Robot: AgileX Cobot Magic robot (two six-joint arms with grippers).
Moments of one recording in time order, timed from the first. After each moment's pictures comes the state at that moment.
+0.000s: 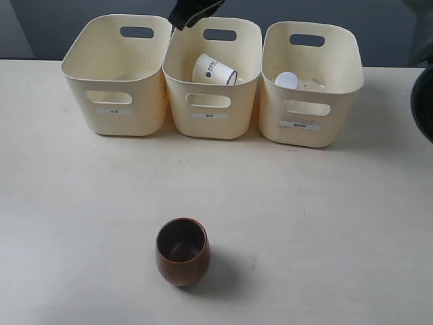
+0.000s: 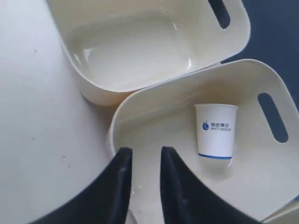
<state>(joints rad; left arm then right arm) -0.07 0.00 0.00 -0.05 0.24 0.12 0.58 2.21 -2.39 0.12 1.22 -0.63</state>
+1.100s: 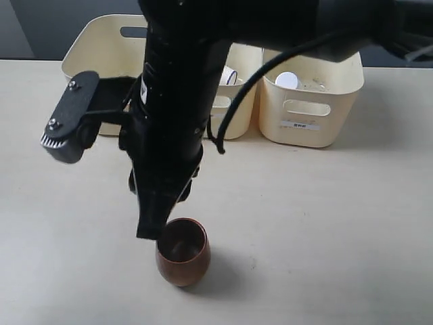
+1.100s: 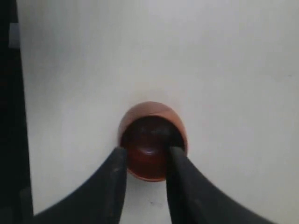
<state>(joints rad) -0.07 0.00 0.00 -0.05 0.24 0.12 0.97 1.84 -1.60 0.18 1.22 -0.64</state>
